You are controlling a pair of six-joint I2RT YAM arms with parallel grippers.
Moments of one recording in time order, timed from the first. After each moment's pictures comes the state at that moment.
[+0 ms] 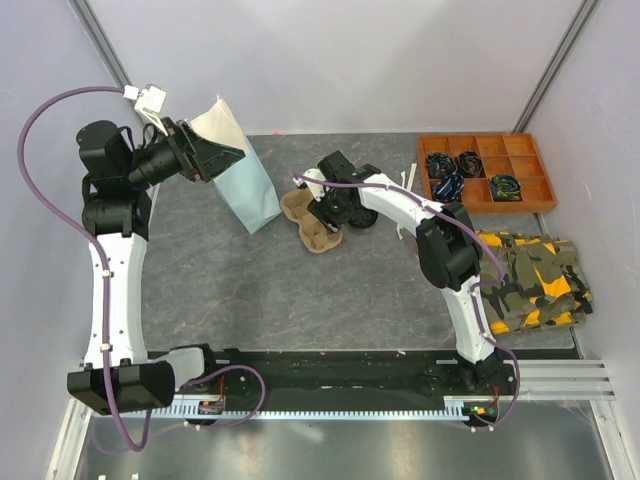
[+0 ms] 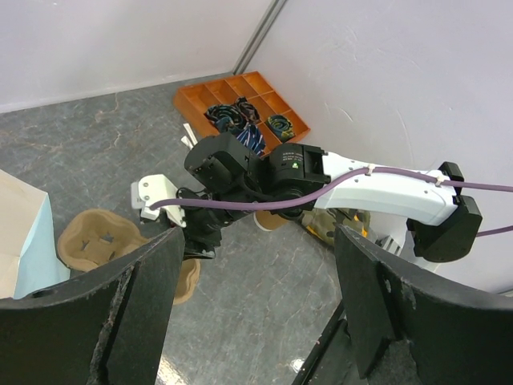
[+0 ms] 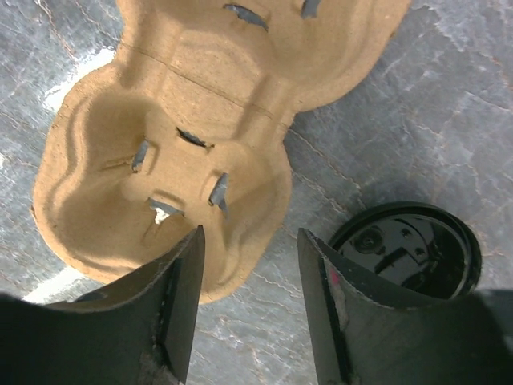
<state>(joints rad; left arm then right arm) 0.13 1.18 1.44 -0.31 1.00 -0.46 0.63 2.21 1.87 -0.76 -0.14 -0.32</state>
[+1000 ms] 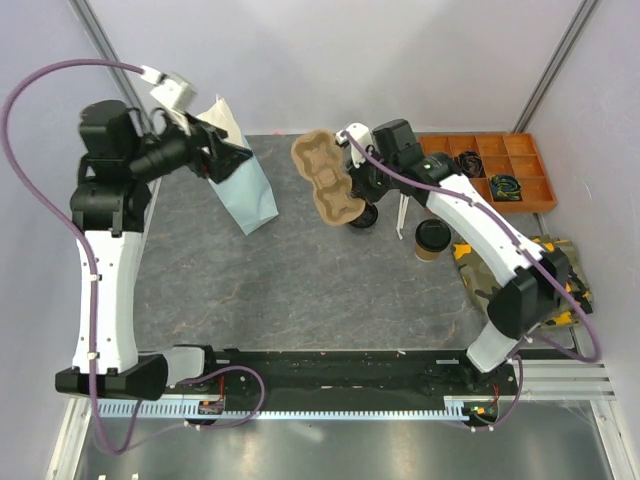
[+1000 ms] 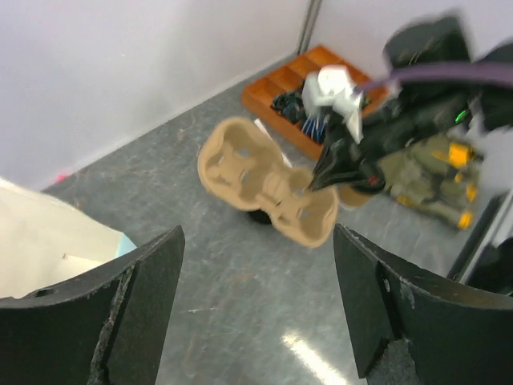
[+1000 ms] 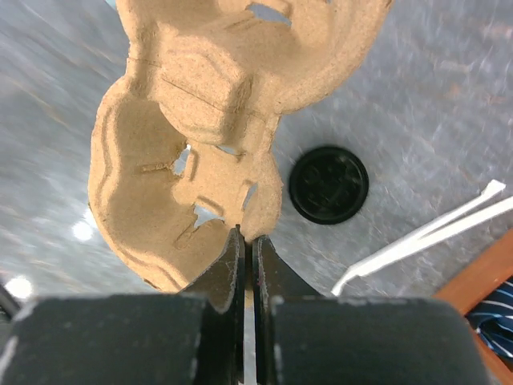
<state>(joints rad) 0.03 1.25 1.75 -0.67 0.84 -0.01 0.54 1.71 1.68 -0.73 -0.21 -0.23</state>
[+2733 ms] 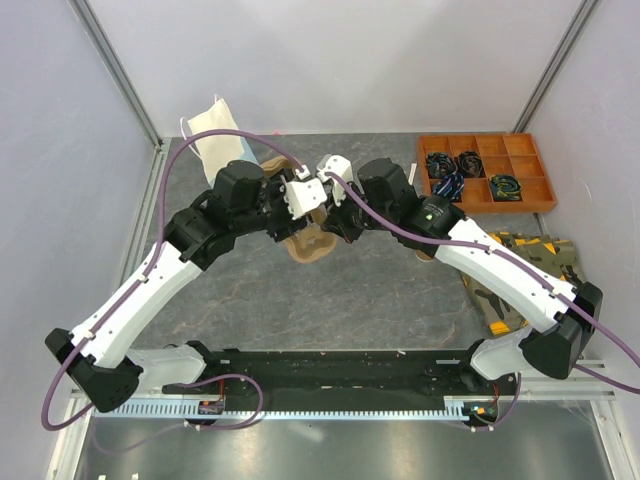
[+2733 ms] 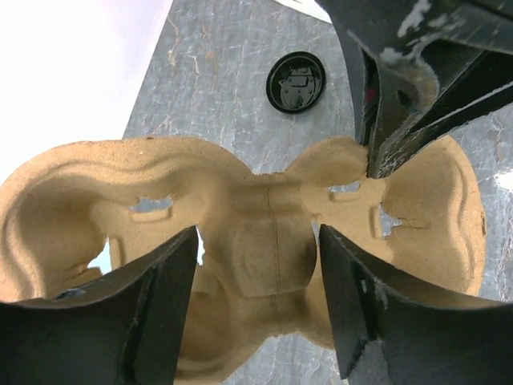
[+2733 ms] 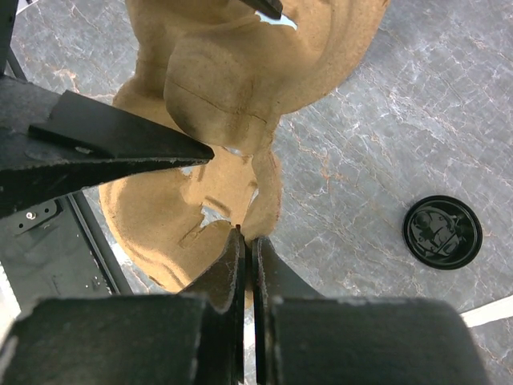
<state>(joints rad) -0.68 1.19 1.36 -0.66 0.12 0.62 0.82 1.42 1.45 -0.55 -0.20 -0.06</state>
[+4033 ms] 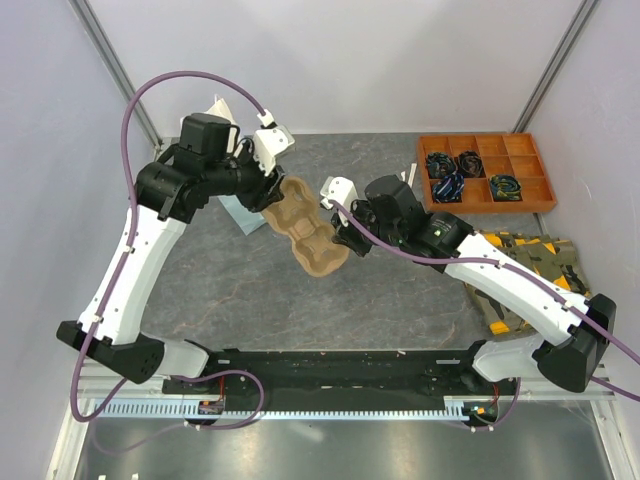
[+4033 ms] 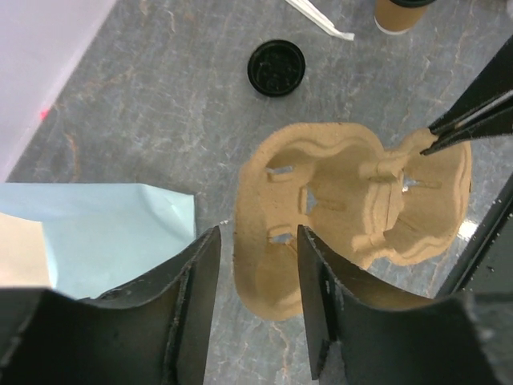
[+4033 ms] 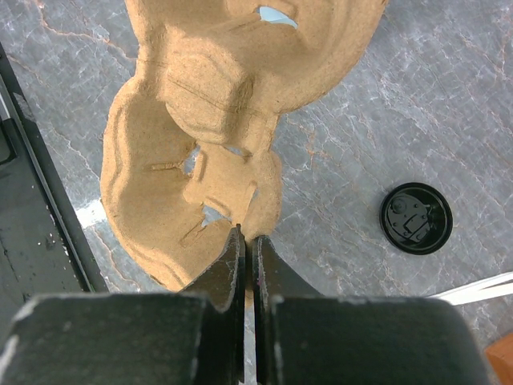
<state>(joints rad) -0.44 1.37 1.79 -1.05 0.36 0.46 0.84 1.33 1.31 -0.55 -0.18 -0.21</state>
